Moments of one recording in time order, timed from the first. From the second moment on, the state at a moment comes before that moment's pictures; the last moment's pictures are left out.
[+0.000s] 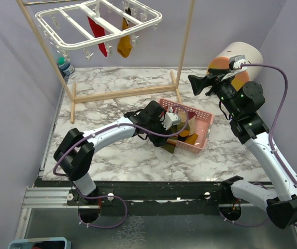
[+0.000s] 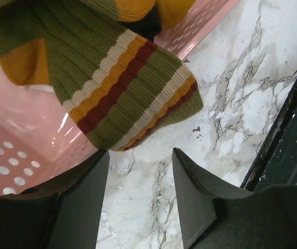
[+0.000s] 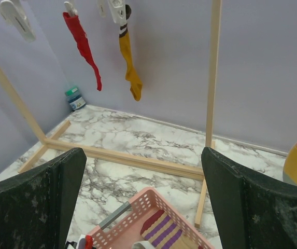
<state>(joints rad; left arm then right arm) -0.82 1.64 1.18 -0.48 0.36 0.19 0.37 1.05 1.11 0.11 -0.12 0.14</state>
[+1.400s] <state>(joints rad) -0.82 1.84 1.49 -0.43 0.43 0.24 0.37 1.05 1.10 0.11 -0.12 0.14</state>
